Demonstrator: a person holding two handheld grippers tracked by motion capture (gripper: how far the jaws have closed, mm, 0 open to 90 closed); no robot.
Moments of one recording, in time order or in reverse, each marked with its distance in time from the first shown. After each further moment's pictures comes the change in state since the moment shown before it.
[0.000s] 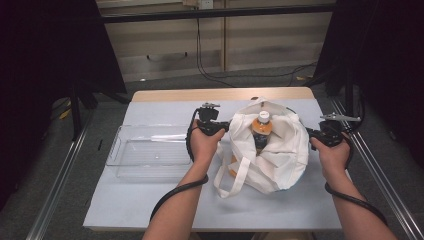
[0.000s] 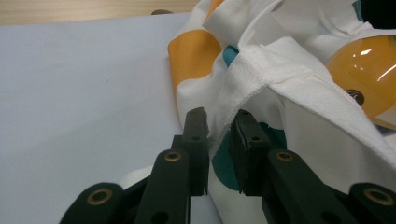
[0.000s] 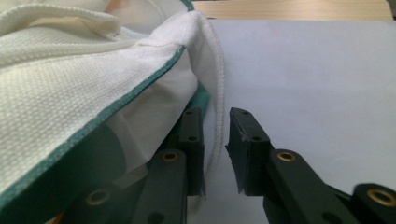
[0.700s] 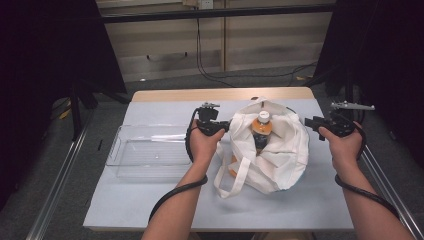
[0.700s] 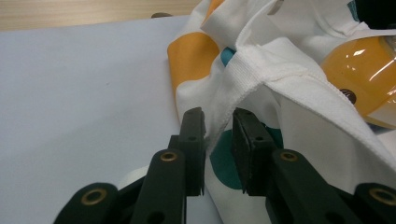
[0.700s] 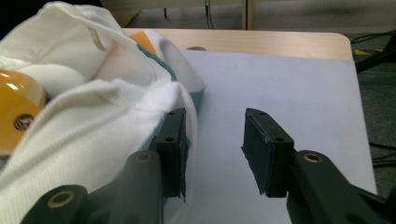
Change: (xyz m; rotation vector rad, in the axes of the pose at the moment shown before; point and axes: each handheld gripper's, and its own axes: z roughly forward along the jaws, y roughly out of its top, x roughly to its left) left arm -0.001 0.001 -0.002 -0.012 0.004 0.008; right arm -0.006 0.034 -0.020 -0.046 -0.018 0.001
